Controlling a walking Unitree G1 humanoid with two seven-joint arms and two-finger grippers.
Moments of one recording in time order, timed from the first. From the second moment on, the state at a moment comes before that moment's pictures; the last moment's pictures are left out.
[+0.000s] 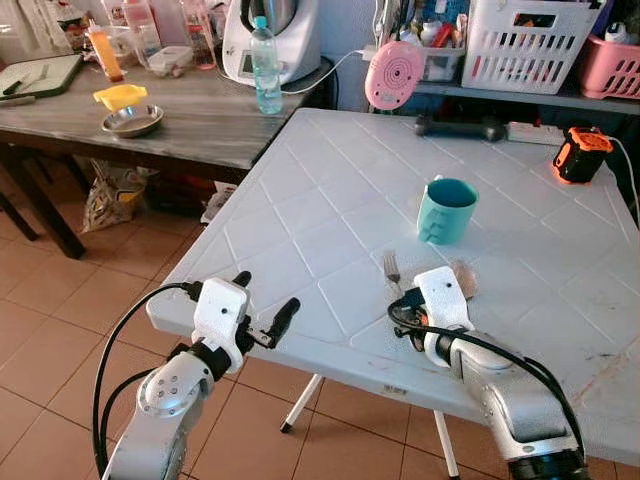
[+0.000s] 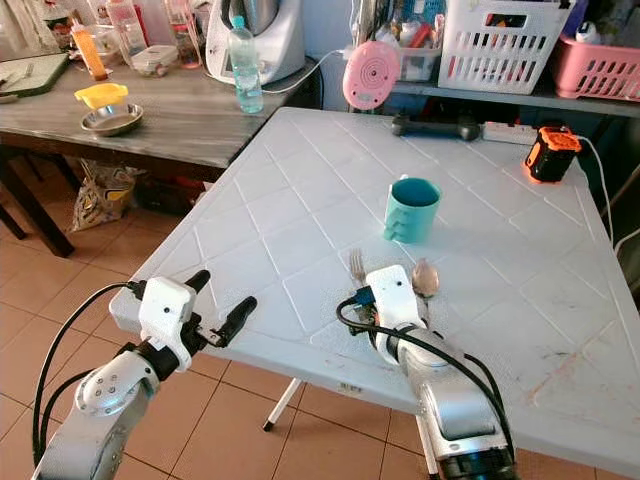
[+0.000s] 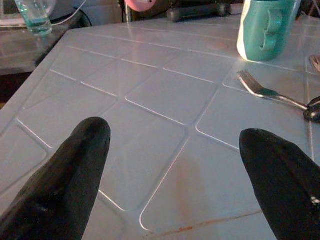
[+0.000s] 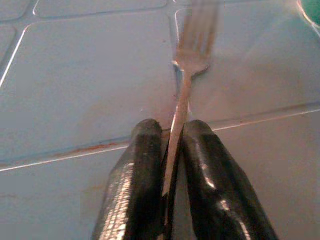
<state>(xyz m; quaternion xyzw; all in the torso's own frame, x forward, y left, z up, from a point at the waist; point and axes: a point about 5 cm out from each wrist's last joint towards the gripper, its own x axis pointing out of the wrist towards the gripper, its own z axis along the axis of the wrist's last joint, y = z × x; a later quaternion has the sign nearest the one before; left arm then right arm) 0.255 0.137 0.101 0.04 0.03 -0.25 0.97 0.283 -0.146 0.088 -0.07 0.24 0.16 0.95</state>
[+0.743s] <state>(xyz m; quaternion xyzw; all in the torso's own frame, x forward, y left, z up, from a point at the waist) 0.255 0.134 0.100 0.04 0.03 -0.26 0.97 0.283 -0.160 0.086 -0.11 0.23 0.17 0.95</state>
